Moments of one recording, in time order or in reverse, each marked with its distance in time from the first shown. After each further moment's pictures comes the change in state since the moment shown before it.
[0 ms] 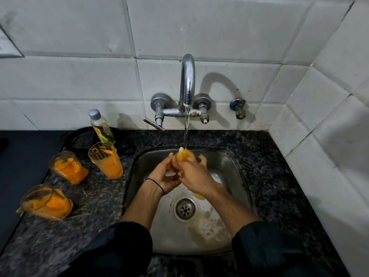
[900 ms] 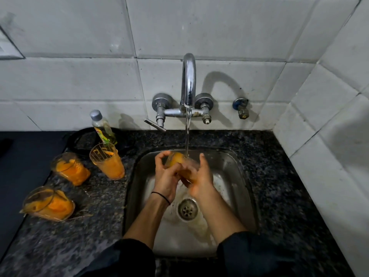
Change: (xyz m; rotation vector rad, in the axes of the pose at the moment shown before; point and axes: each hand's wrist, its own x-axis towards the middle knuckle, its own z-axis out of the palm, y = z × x) left_hand -0.018 -0.020 0.007 0.130 -0.019 0.547; right_hand 0.015 0.001 0.028 1.854 0.276 0.831
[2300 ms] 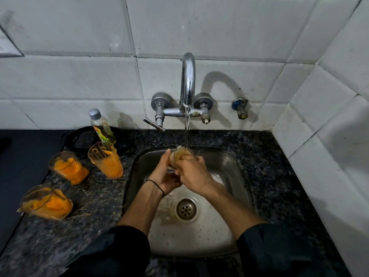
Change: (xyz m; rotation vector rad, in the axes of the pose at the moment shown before) left_hand 0.027 0.007 -0.010 -0.011 -0.035 -0.530; right_hand -0.013 -0.020 0.000 -1.746 -0.288 -0.931
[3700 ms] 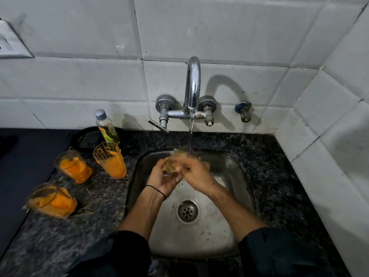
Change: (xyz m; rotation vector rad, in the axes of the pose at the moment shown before) left_hand -0.014 0.001 -0.005 -0.285 0.065 0.103; right_hand 0.004 0.008 0.005 0.389 -0.016 0.046
